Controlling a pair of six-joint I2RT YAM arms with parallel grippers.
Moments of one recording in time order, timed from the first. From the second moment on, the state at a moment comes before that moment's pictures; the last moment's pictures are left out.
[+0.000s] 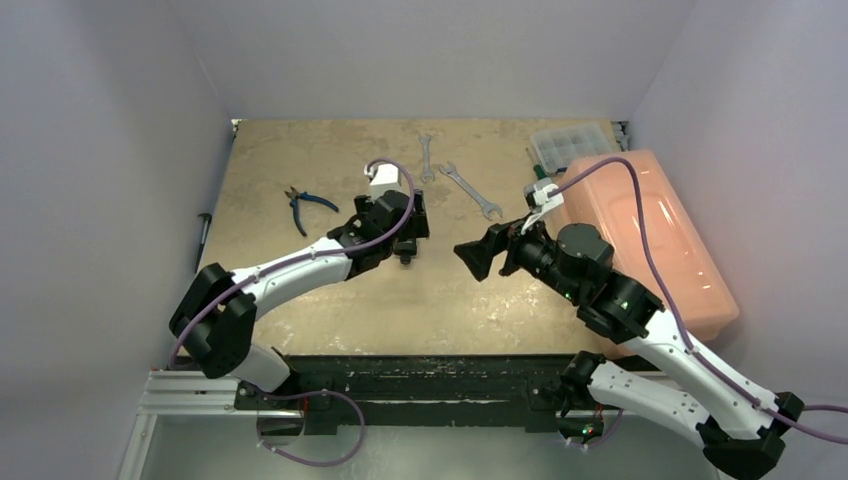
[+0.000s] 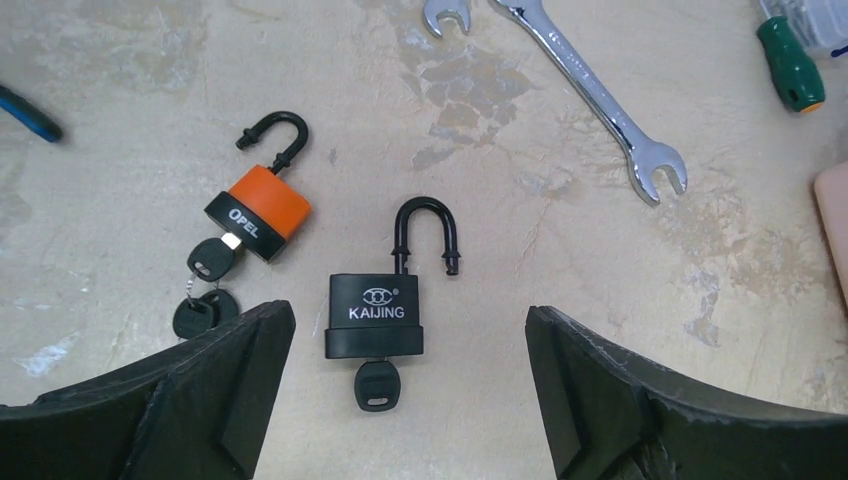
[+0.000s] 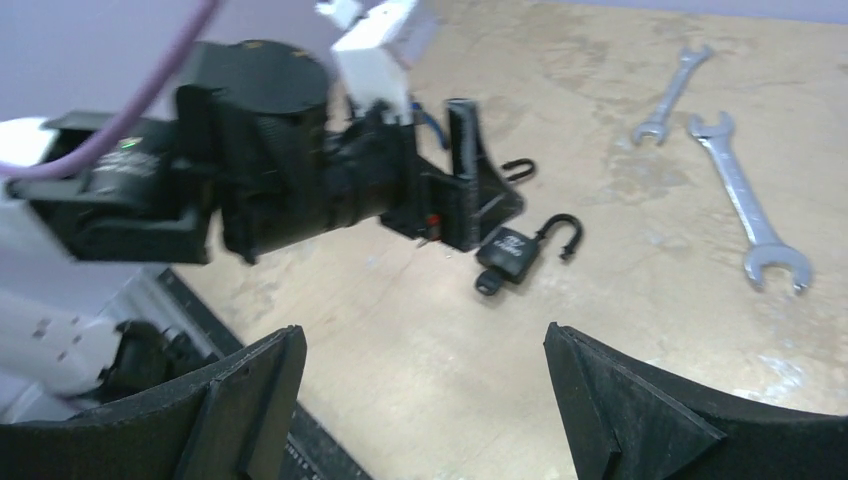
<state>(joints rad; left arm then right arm) -0.76 1.52 1.00 -0.10 -0.52 -0.62 0.82 0.77 0.92 -0.33 0.04 0.38</state>
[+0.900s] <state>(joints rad) -0.73 0.95 0.91 -0.31 -0.89 -0.25 0.82 0.83 0.84 -0.26 0.32 0.51</state>
